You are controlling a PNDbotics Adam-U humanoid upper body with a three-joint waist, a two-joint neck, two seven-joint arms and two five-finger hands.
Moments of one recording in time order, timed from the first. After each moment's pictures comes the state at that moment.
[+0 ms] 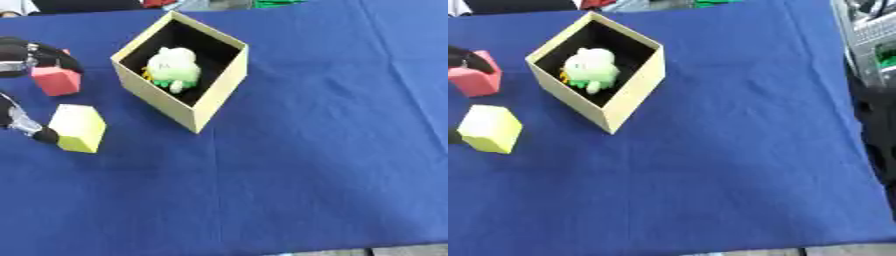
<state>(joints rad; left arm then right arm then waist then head) -0.68 0.89 -0.23 -1.44 -0.52 -0.39 -0.71 -0.93 -0.46 0.11 -1.71 0.63 0.32 -0.07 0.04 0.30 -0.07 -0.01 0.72</state>
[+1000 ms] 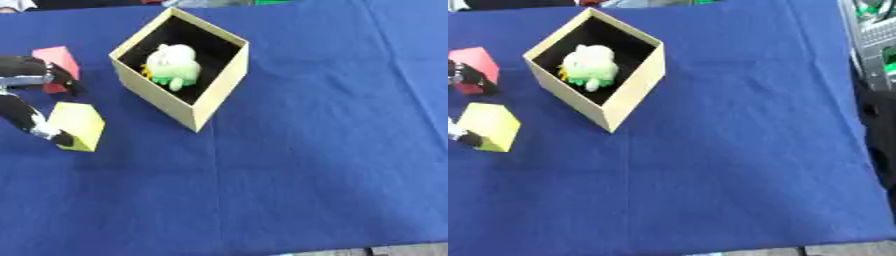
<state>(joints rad) -0.70 0.83 -0.26 -1.32 -0.61 -0.37 -0.73 -0.93 -0.45 0.10 -1.72 0.63 0.33 -0.08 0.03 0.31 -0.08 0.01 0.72</state>
